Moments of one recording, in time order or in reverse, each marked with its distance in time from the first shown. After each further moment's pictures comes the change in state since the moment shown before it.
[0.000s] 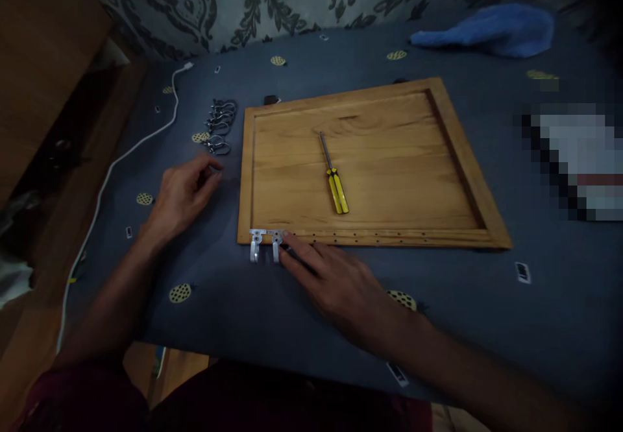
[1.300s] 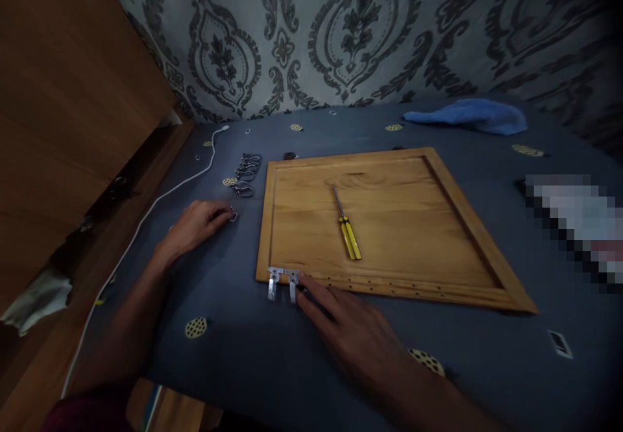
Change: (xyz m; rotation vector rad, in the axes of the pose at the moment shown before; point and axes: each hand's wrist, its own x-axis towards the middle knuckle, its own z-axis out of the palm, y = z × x) left_hand 0.009 -0.053 -0.014 0.091 -0.180 0.043; right_hand -0.010 0.005 0.025 -0.002 0.049 -0.008
